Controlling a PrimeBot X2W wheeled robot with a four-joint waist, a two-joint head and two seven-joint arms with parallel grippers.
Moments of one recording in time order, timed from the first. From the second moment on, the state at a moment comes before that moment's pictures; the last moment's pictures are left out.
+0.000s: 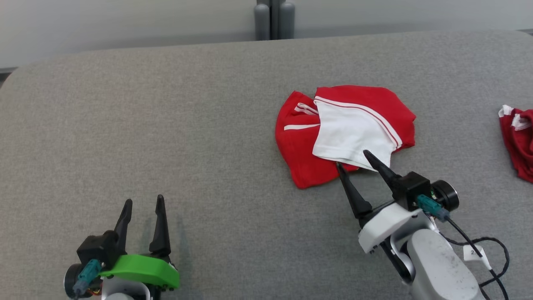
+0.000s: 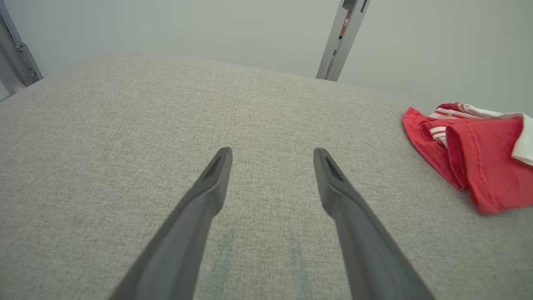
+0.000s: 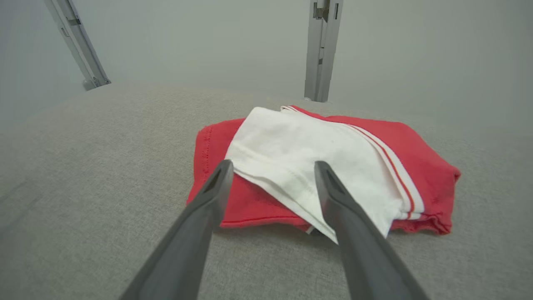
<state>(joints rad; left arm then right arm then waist) -0.08 0.05 -0.05 0.33 -0.30 -0.13 -0.26 -0.32 -0.05 0.21 0.42 0.09 0.13 -0.26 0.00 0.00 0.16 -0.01</state>
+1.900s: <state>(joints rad) -0.11 0.05 -0.13 0.38 -0.33 -0.13 -0.26 -1.10 -0.05 0.43 0.20 0.42 0.13 -0.26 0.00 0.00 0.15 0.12</state>
